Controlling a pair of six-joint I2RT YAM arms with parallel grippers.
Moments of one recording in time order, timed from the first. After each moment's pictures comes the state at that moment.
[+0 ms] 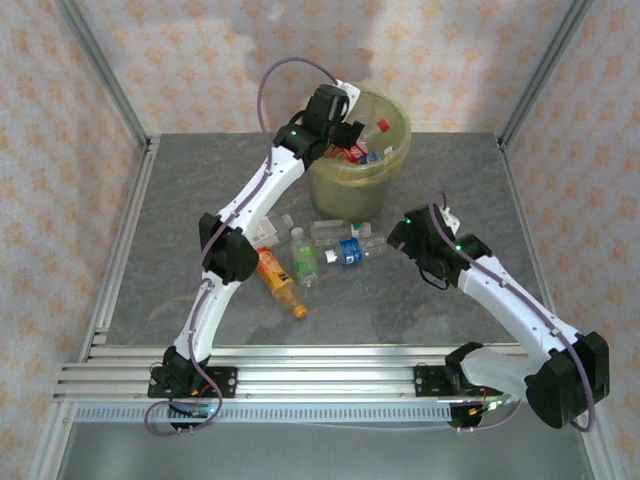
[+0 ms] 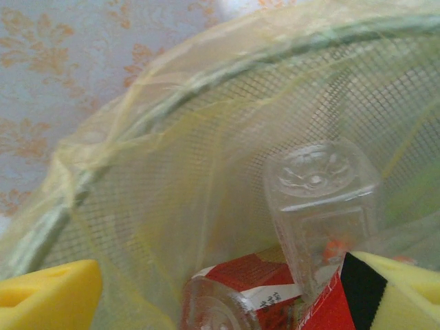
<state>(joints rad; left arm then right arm) -0.52 2.41 2.60 -0.68 -0.29 0.15 0.47 1.12 0.90 -0.79 0.25 0.97</state>
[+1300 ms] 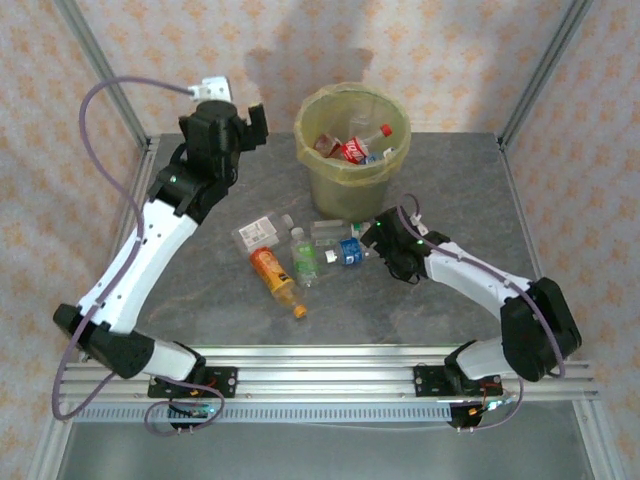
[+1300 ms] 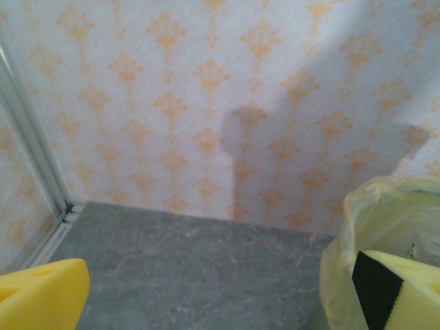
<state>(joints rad) -0.42 1.39 1.62 -0.52 -0.61 -0.25 0.55 1.40 0.86 -0.50 0.14 1.19</state>
